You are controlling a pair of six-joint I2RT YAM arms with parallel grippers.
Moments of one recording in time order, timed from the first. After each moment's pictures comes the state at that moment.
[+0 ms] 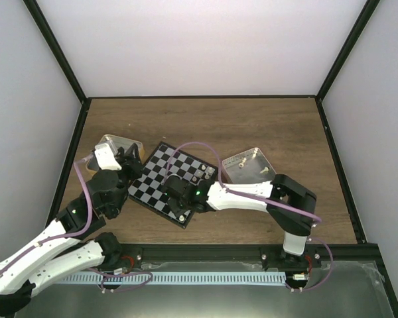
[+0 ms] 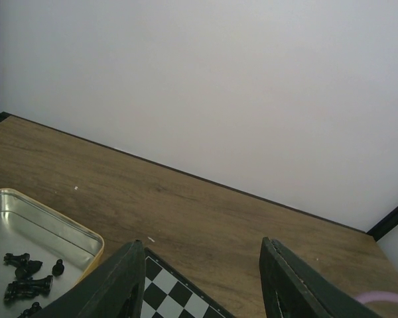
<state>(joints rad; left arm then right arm) -0.91 0.62 0.78 -0.33 -0.82 -0.55 1.20 1.79 1.17 -0.40 0.14 0.48</state>
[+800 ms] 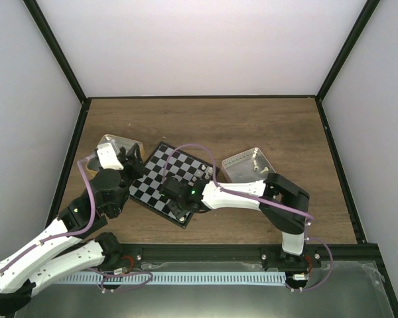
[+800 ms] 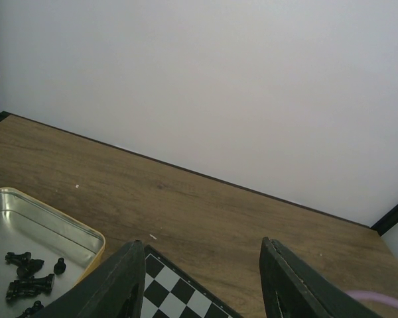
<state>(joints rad) -0.91 0.64 0.78 -0.33 -0.82 -0.54 1.20 1.86 1.24 -0.51 0.13 0.44</state>
